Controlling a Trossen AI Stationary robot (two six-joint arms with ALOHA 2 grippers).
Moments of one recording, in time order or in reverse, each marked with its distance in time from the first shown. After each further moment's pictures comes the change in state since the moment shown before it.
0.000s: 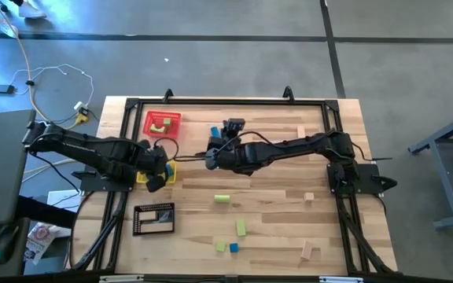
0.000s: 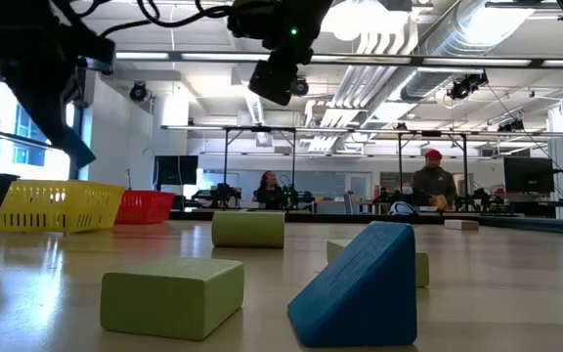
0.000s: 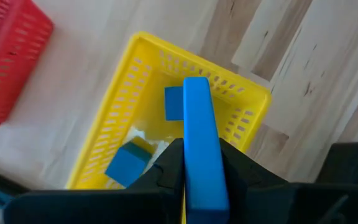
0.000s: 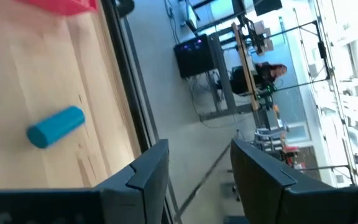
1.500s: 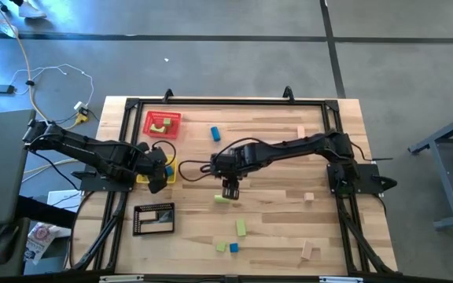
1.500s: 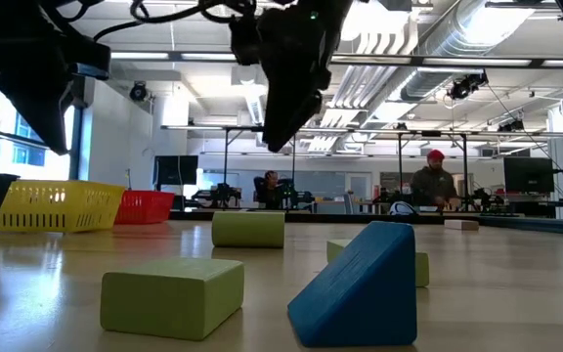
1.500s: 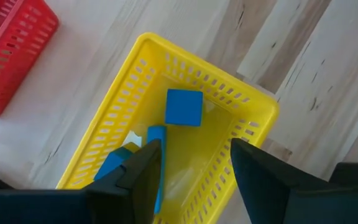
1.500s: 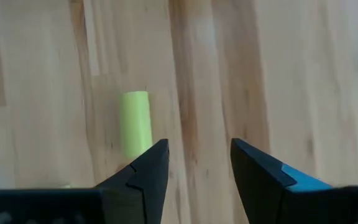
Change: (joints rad) left arm -0.050 -0.021 -0.056 0.055 -0.057 -0.107; right arm 0.005 0.014 0.000 -0.278 -1.145 0.481
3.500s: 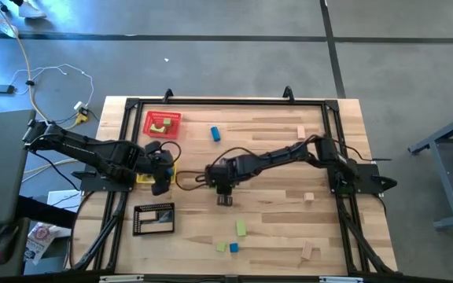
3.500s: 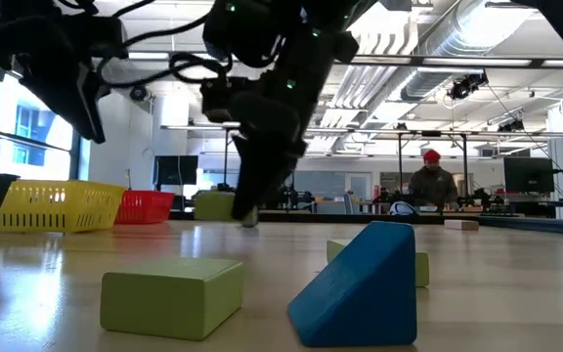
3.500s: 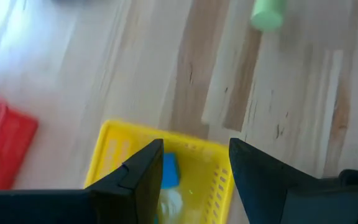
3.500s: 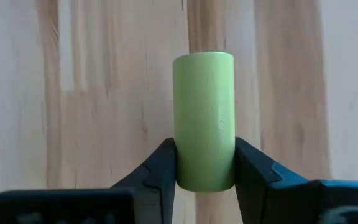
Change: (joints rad) left arm 0.005 0.000 0.001 0.203 -0.009 0.325; right arm 0.008 0.149 -0.067 0.250 -0.009 -0.056
